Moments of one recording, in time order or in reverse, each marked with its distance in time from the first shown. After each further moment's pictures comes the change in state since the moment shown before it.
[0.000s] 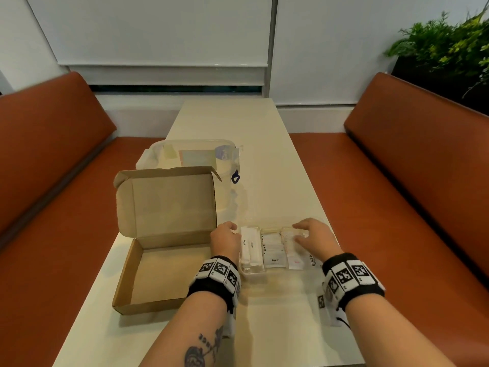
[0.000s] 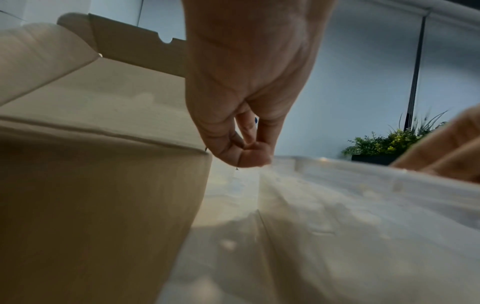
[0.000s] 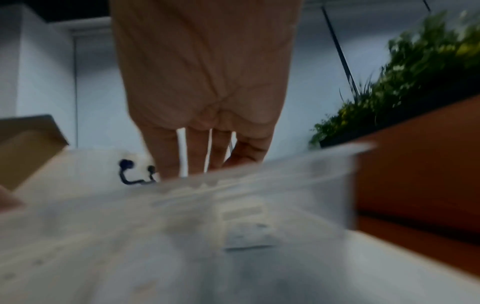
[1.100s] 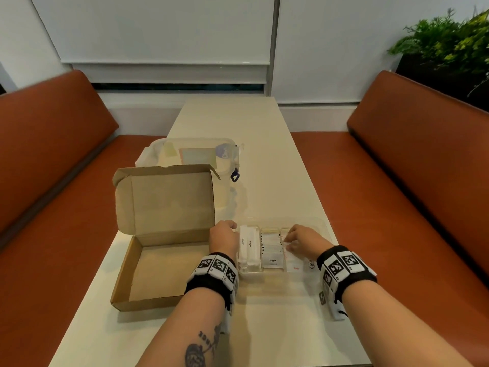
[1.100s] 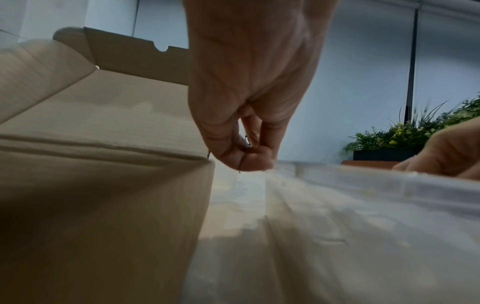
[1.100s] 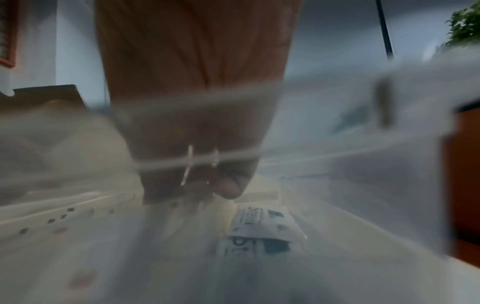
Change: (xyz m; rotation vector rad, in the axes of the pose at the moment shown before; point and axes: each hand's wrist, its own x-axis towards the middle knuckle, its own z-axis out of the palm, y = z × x) left_hand 0.002 0.001 0.000 0.060 -0.023 0.017; right_hand 0.010 0.000 0.011 -0.139 -0.297 -0.070
